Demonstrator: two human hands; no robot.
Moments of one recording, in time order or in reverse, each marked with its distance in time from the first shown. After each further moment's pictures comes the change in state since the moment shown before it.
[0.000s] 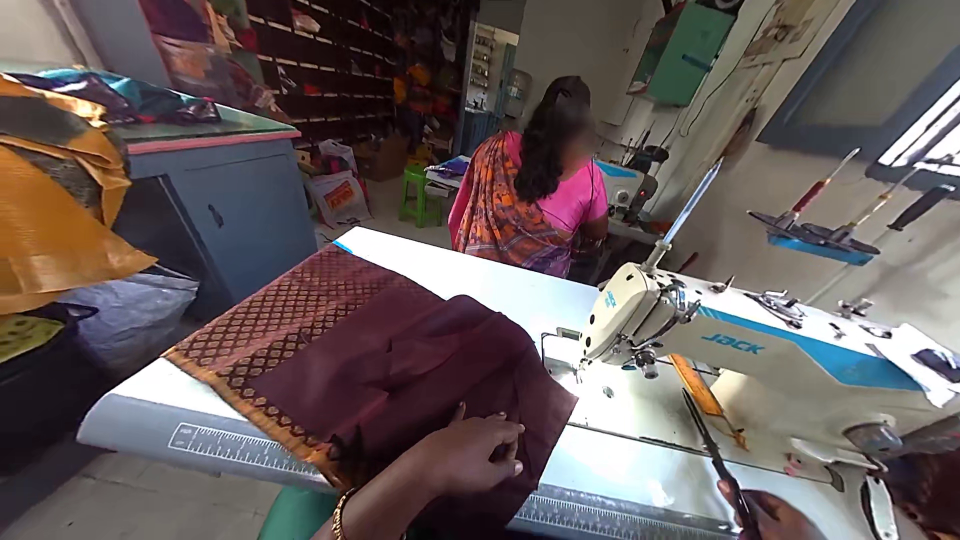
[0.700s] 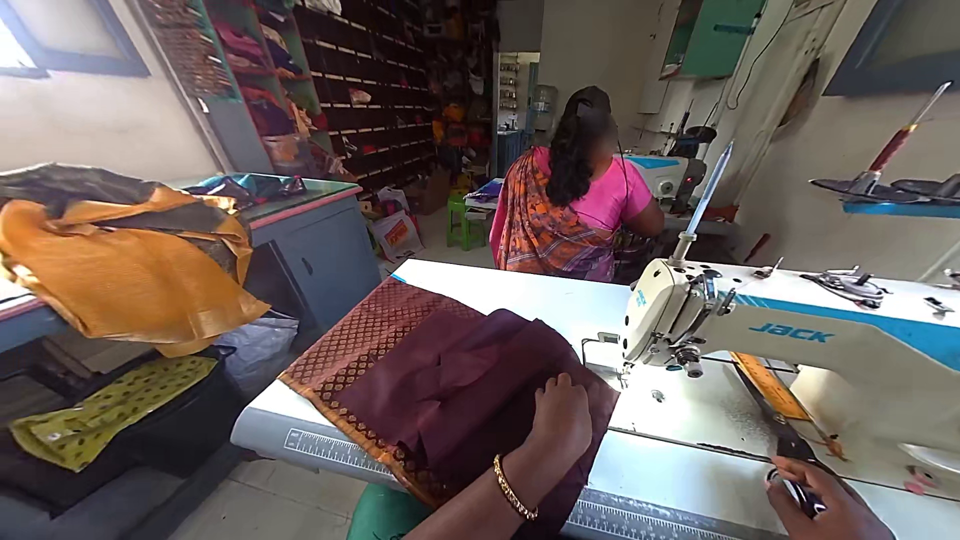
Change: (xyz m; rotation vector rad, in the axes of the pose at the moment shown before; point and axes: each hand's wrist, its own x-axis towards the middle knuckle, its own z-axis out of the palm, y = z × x) left_hand 0.085 0.052 0.012 0.197 0.374 -0.386; right_hand 0.016 0.004 0.032 -0.203 0.191 -0.523
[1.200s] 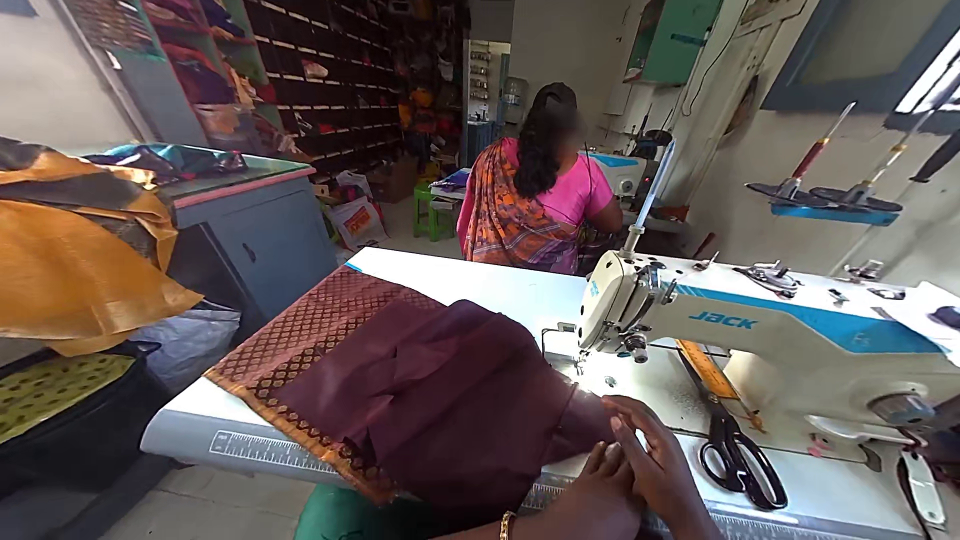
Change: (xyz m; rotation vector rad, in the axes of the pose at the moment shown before) left_hand -0.047 0.042 0.091 -0.008 -0.160 0.722; right_hand 0.016 -0.057 0.066 0.432 -0.091 -0.402
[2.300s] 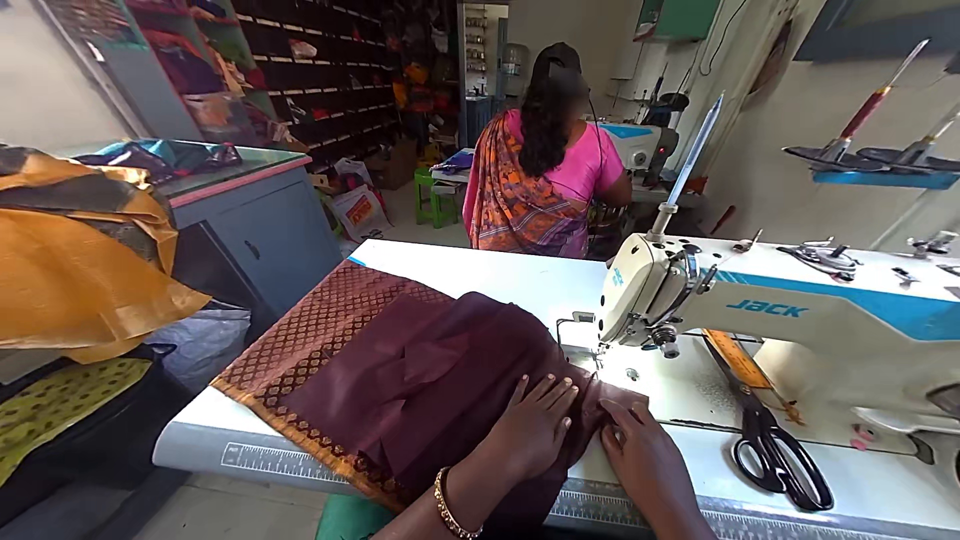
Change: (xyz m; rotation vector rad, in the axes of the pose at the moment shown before) left_hand -0.034 -0.084 -0.070 0.101 -0.054 -0.369; right_hand 0.009 -0.028 0.042 -0.584 -0.132 0.301
